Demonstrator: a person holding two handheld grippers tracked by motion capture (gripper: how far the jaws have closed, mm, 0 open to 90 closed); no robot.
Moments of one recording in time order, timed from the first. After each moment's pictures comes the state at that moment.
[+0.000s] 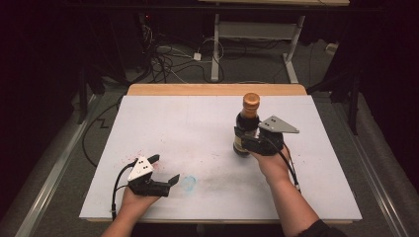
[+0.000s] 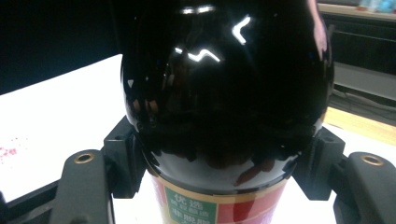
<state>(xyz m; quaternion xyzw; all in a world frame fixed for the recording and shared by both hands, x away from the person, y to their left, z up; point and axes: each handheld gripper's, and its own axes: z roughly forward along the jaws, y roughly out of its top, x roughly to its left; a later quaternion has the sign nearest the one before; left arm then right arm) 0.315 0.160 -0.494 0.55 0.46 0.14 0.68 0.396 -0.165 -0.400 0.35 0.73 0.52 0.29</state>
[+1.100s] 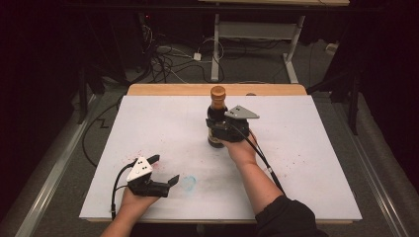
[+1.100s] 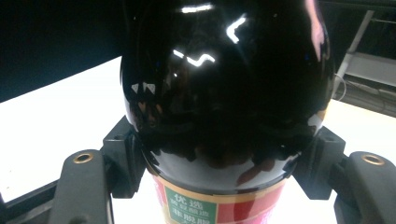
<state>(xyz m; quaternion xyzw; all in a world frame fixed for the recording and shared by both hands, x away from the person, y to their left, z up) 0.314 0.162 -0.493 0.55 0.46 0.13 0.69 0.449 -0.093 -0.424 0.34 0.74 0.52 0.26</state>
